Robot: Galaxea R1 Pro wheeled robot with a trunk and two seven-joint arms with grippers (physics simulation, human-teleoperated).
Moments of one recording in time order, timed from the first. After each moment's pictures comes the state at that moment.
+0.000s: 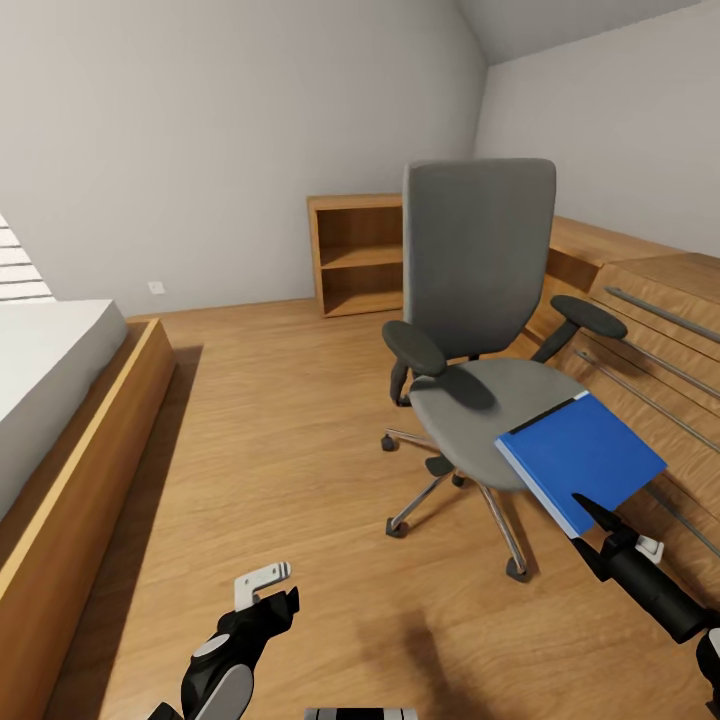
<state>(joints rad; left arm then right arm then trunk) -0.16 0.09 -0.49 -1.48 0.80 0.40 0.76 -0.26 -0.27 -0.48 -1.10 -1.27 0.77 0.47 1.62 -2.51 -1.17</state>
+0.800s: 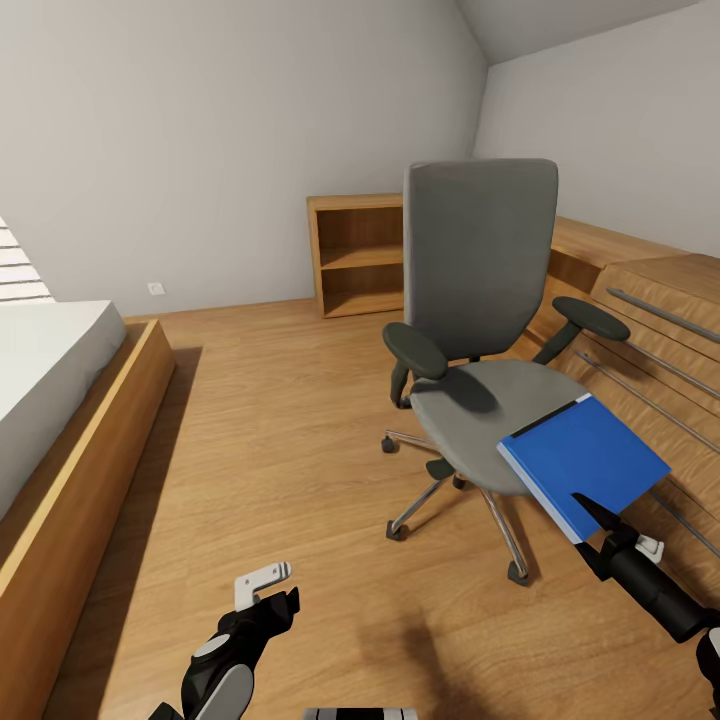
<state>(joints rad) -0.16 0.09 -0.49 -1.48 0.80 0.40 0.76 -0.26 -0.27 -0.48 -1.10 -1.27 0.77 0.47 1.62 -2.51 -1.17</state>
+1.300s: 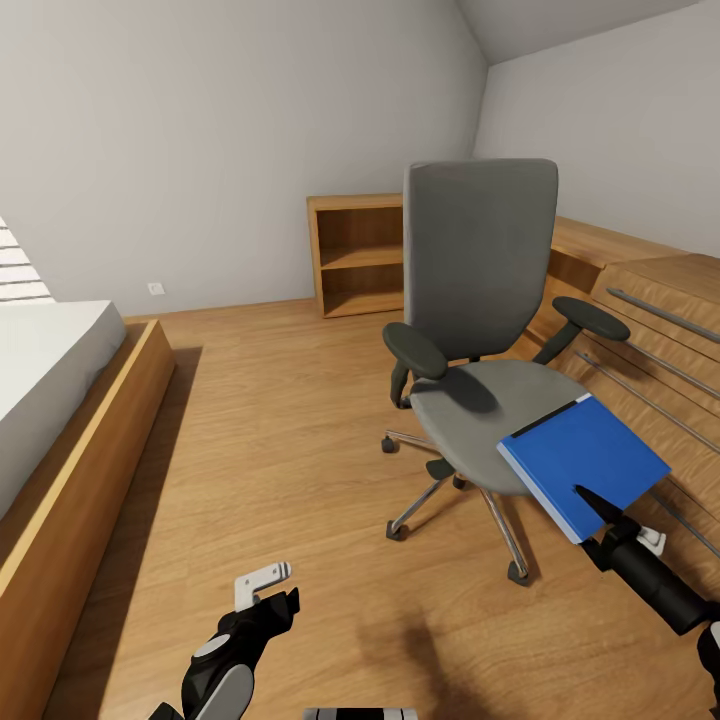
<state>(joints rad) -0.16 0.09 -0.49 -1.48 0.80 0.40 0.76 -0.26 -0.27 -0.48 -1.15 -1.27 0.77 0.48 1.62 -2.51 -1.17</state>
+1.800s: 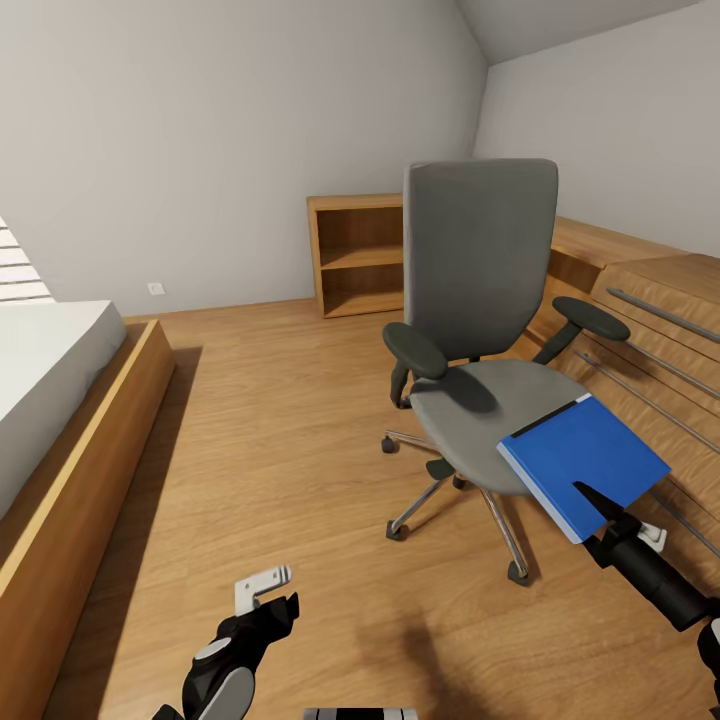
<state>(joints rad) -0.16 0.09 -0.49 -1.46 0.80 0.40 0.76 -0.26 -0.27 -0.48 -1.17 -1.27 0.77 0.48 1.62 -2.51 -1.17</state>
